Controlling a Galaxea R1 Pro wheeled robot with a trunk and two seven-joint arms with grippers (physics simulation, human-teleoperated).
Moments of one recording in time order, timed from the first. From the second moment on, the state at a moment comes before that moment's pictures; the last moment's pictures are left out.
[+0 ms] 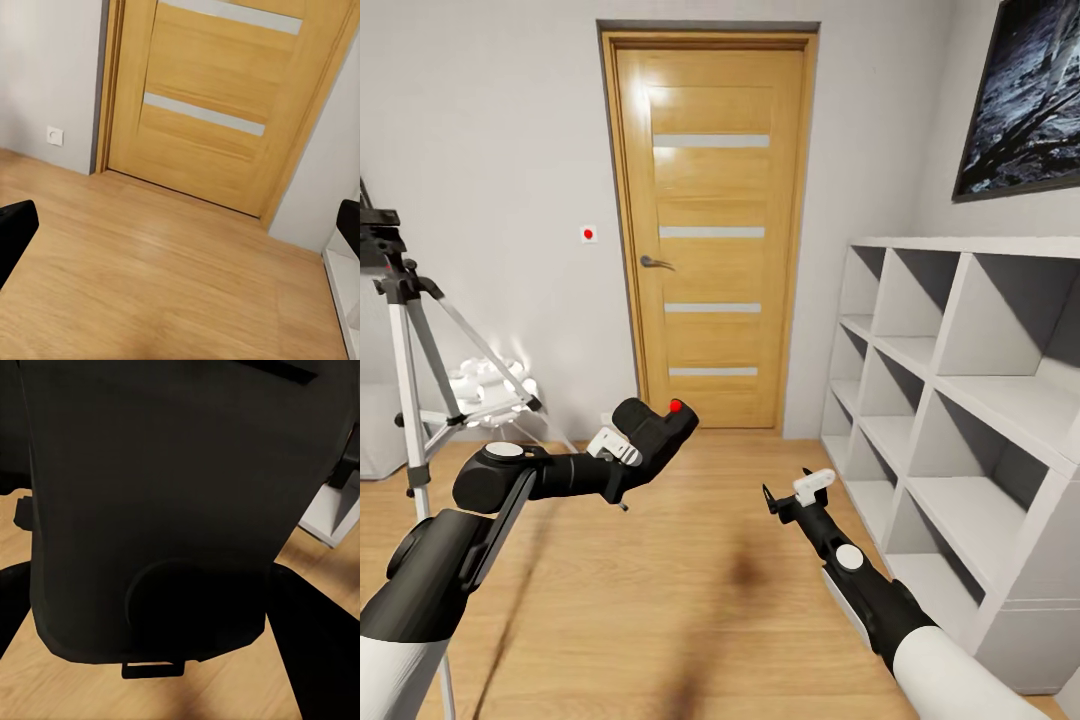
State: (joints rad) left arm -0.62 0.25 -0.18 -1.61 -0.09 0.98 -0.87; right arm -0.64 -0.02 0.33 -0.64 0.00 -0.30 0.02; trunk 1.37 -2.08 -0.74
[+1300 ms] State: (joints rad) left arm -0.62 0.25 -0.18 -1.61 -0.09 0.98 -0.91; right arm -0.64 -0.02 0.33 -0.64 0.00 -0.30 0.02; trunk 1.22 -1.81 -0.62
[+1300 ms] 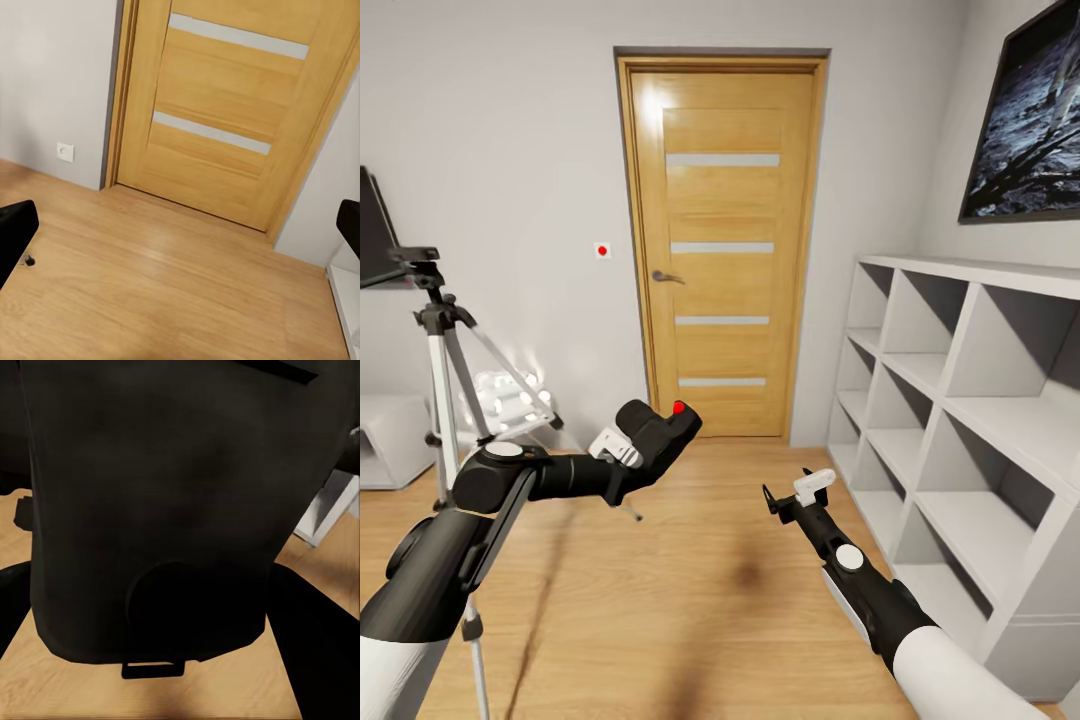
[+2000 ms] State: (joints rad) left arm -0.62 0.25 -0.18 -1.61 -0.09 0.98 -0.97; right arm -0.64 -0.02 0.33 -0.64 0.00 -0.30 0.02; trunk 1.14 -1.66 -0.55
